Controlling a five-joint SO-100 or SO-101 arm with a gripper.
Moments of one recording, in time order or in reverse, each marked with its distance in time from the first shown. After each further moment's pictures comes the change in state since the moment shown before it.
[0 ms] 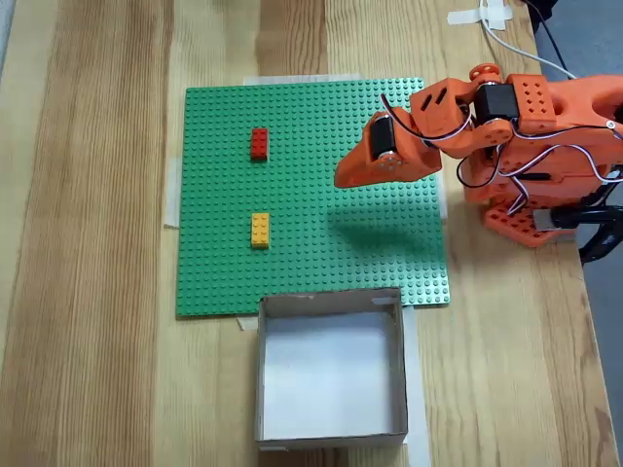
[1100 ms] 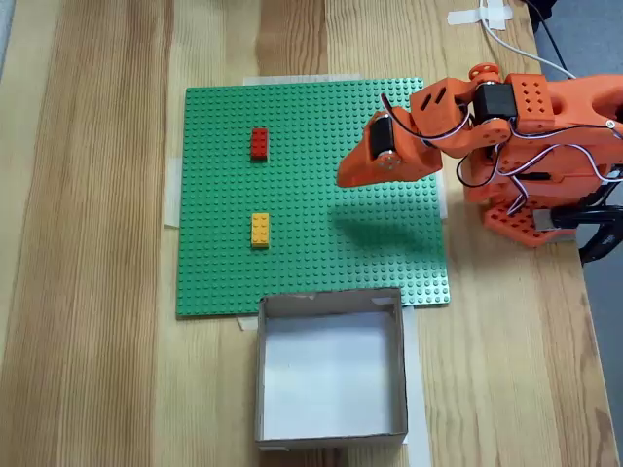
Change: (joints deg) arm 0.8 -3.6 -2.6 0.5 0.4
